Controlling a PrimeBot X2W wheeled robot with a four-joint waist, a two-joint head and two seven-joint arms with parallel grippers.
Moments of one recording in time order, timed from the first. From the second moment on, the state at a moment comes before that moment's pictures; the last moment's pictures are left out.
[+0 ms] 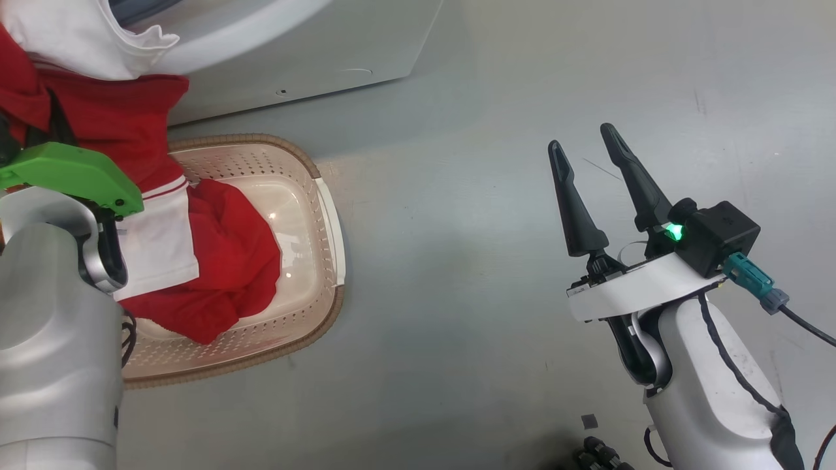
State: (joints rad) left arm -0.78 0.12 0.04 0.77 -0.36 0.12 -0.15; right arm -0.34 -0.05 0.28 0.14 0.34 0.10 -0.26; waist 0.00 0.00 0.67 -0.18
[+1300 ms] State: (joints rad) left arm -0.54 0.03 -0.03 0.38 -0.30 0.05 -0.25; right arm -0.28 -0.05 0.22 0.20 0.31 0.10 -0.26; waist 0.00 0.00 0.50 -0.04
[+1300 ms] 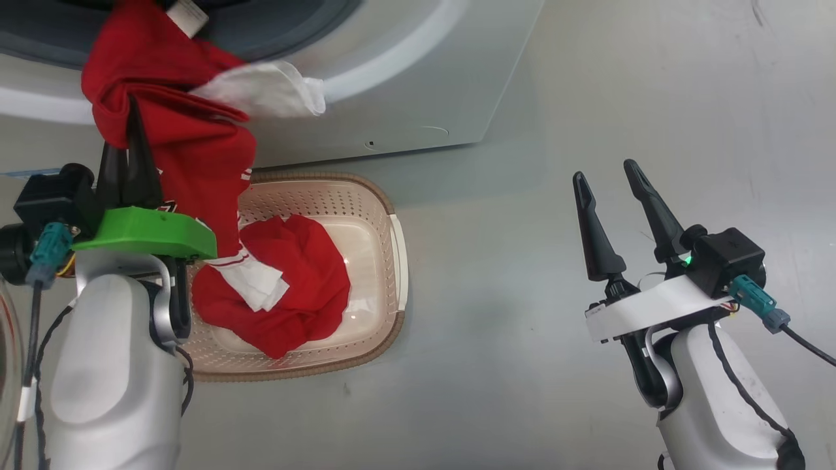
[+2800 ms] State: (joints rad) left arm -0.29 0.03 -0.31 0.48 -0.45 0.08 -0.21; right arm -0.24 -0.06 0.26 0.17 0.29 0.11 -0.26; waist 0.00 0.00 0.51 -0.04
